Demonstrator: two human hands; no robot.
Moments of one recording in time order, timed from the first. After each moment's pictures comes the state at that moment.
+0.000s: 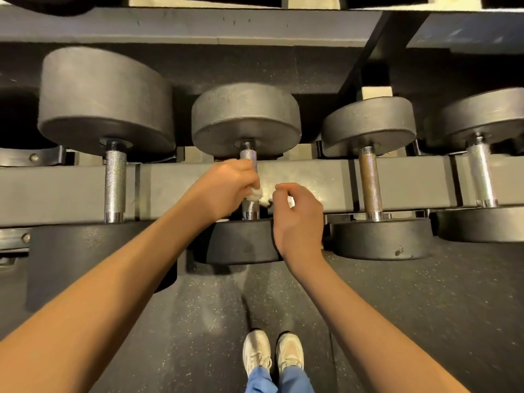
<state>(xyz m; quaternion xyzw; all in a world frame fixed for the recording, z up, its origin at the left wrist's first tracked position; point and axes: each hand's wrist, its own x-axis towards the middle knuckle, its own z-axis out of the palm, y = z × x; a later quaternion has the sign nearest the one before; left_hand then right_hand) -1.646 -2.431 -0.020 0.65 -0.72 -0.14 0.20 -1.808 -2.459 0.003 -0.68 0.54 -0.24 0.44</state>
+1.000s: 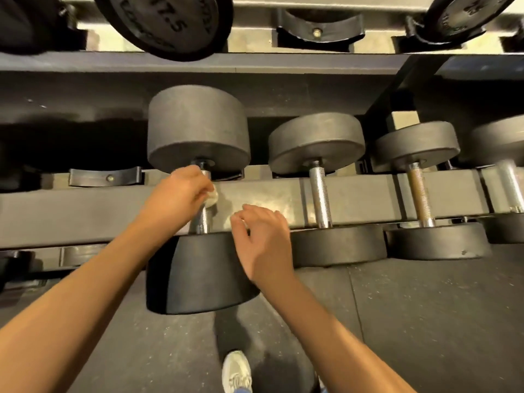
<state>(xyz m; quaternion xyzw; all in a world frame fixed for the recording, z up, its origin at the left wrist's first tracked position) -1.496 -2.297 0.012 0.77 -0.61 -0.08 0.18 -1.677 -2.333 0.011 -0.83 0.42 -0.17 0.33</state>
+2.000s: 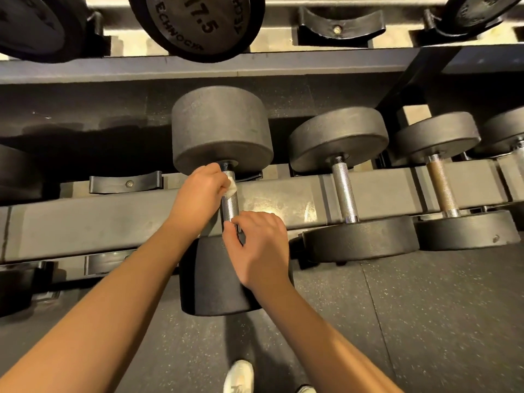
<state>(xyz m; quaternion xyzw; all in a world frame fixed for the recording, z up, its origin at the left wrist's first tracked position) -1.468 -2.303 -0.025 0.76 -0.61 -0.05 0.21 -1.632 -2.292 -0.017 -0.83 0.42 -0.27 0.24</state>
